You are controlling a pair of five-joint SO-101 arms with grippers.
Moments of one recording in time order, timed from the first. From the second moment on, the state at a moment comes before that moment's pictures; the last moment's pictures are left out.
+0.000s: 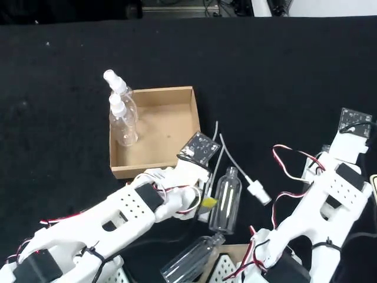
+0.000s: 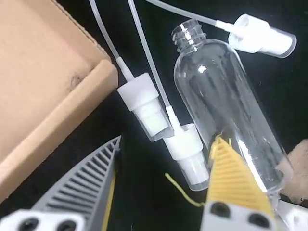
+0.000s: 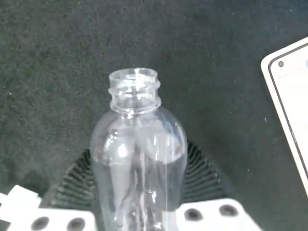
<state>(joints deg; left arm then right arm) 43.1 -32.0 62.2 31.8 7.3 42.7 -31.0 52.9 50.4 20.8</state>
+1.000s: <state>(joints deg) 49.4 -16.0 58.6 27.1 11.4 42.7 -31.0 52.9 50.4 20.8</state>
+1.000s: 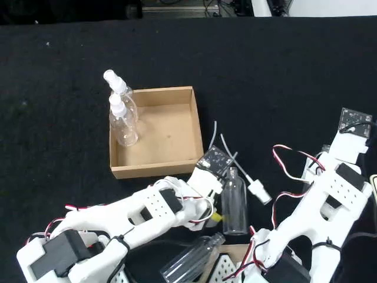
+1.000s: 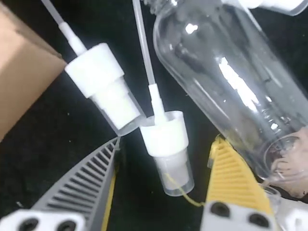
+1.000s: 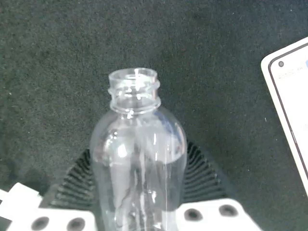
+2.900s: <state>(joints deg) -16.9 -15.8 -44.8 100.6 -20.4 33.8 -32.7 52.9 55.9 14.0</state>
